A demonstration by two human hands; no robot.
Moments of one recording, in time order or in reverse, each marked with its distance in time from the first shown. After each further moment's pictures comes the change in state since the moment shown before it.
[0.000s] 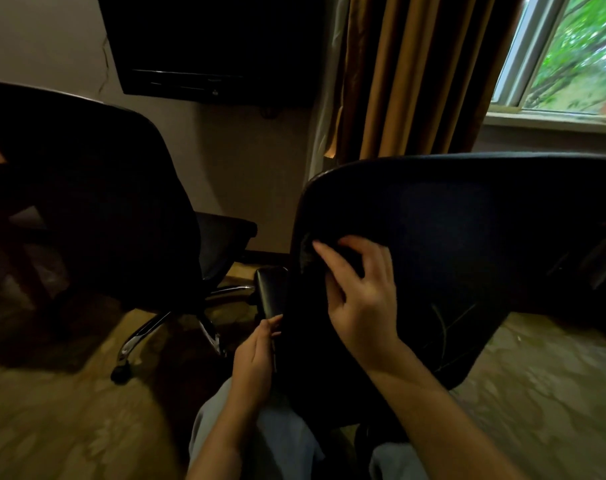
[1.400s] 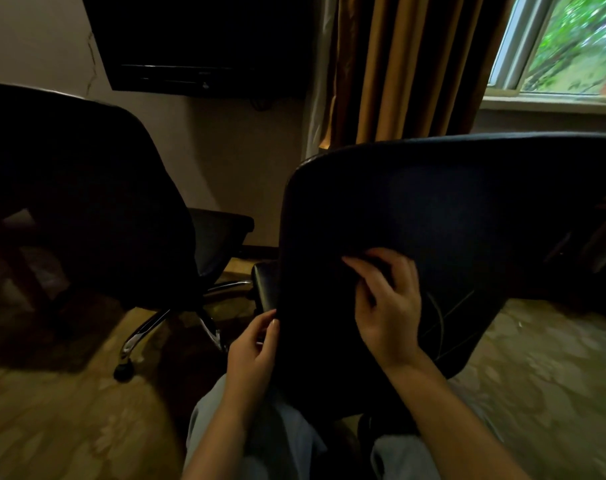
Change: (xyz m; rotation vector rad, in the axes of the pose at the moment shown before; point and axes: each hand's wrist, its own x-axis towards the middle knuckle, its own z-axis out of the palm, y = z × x) left_hand -0.006 0.001 -0.005 0.238 -0.052 0.109; right_hand -0.033 0.041 -0.008 0.015 0.055 0.143
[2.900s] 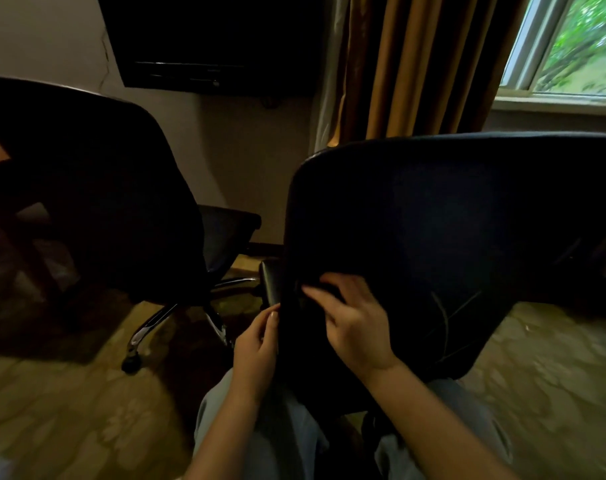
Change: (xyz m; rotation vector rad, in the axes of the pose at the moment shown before) left_hand 0.004 -0.008 0.000 -0.079 0.050 -0.074; right_hand -0.026 -0.016 0.024 -0.074 -0.313 -0.199
